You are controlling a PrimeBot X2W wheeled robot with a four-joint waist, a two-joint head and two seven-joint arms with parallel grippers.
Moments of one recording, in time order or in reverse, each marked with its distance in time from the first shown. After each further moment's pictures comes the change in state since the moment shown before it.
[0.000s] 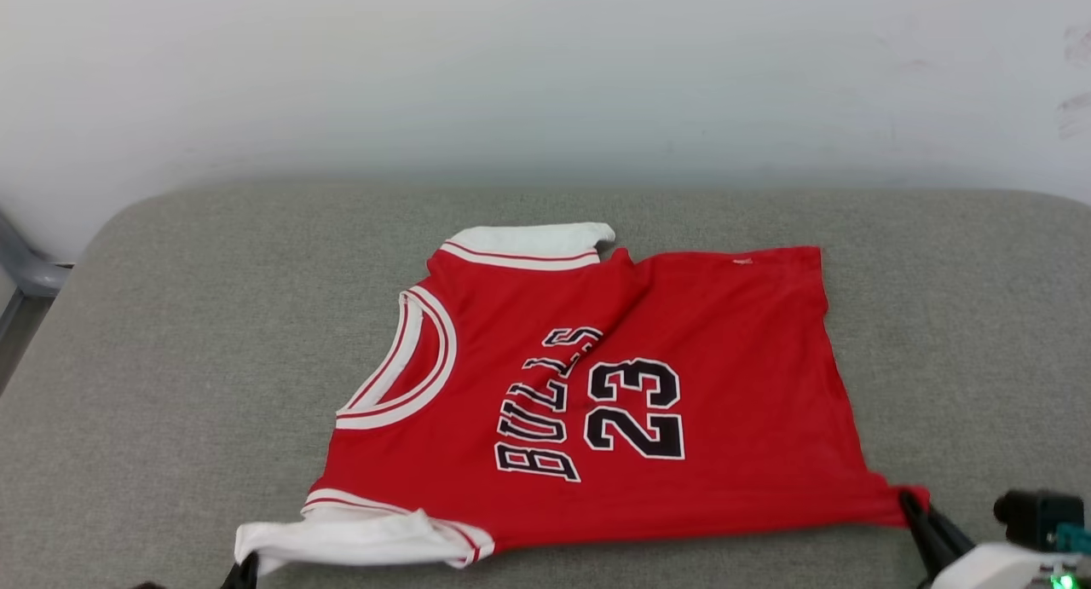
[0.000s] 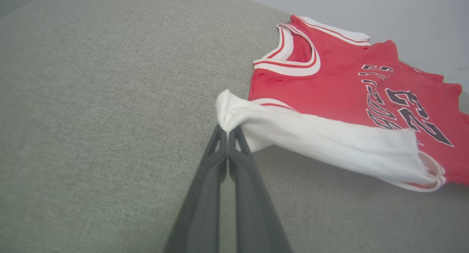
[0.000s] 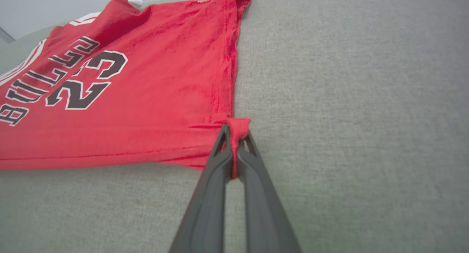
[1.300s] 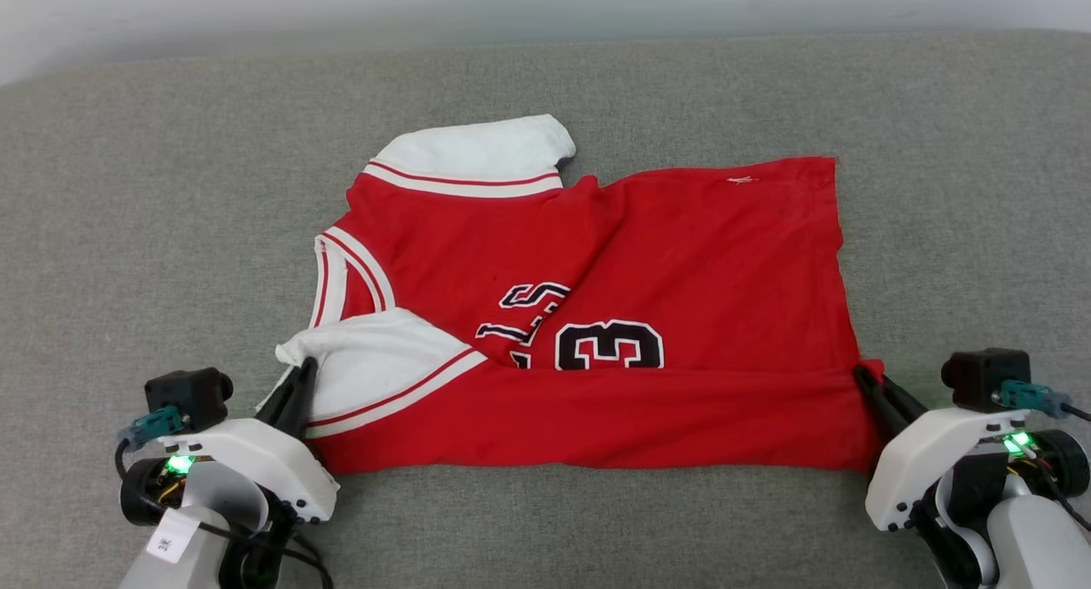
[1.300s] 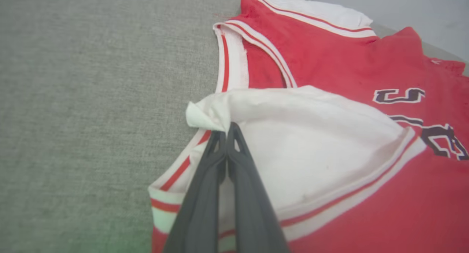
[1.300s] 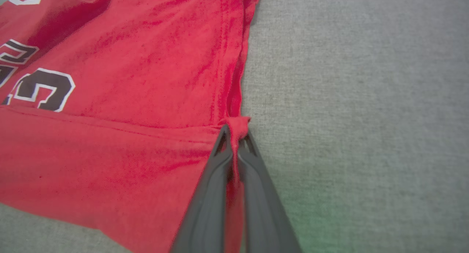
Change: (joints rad) left arm -0.457 -0.016 -0.114 0.219 0.015 -0.120 0.045; right arm -0.141 0.115 -0.077 -0.201 -0.176 -0.001 0.250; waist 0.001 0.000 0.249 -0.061
